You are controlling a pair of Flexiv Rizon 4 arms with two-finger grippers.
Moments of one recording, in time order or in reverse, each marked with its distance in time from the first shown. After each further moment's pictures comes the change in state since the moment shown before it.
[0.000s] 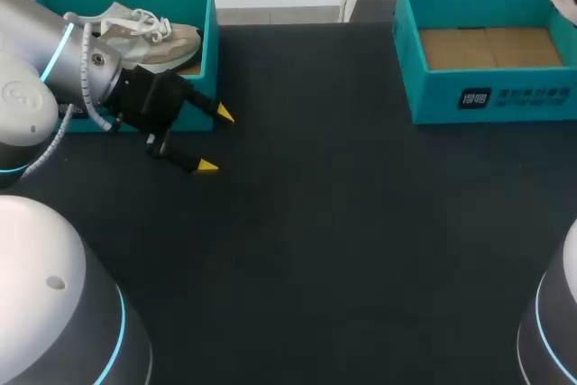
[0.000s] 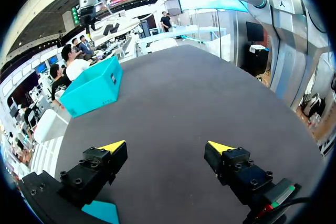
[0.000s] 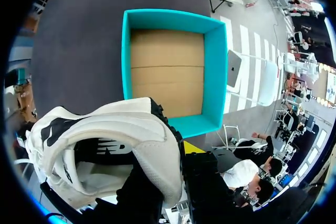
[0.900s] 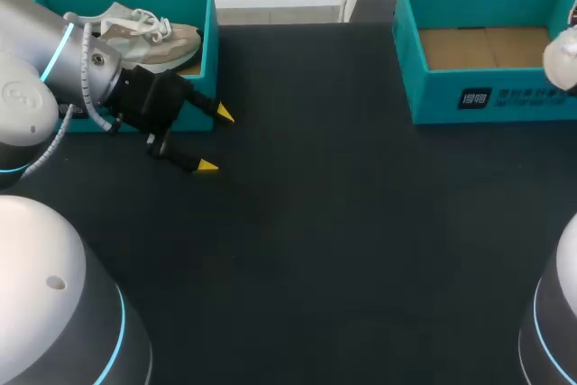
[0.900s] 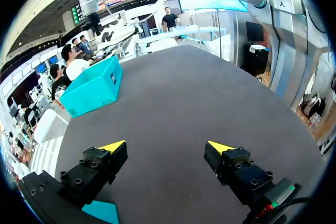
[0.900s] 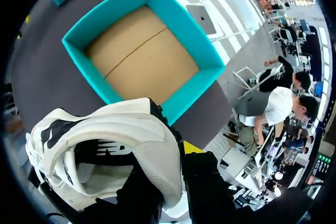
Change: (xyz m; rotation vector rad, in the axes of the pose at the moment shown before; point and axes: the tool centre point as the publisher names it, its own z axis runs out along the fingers) left arm 0.000 0.000 0.000 0.000 0.000 0.000; right arm 0.029 -0.060 0.044 0.131 0.113 0.693
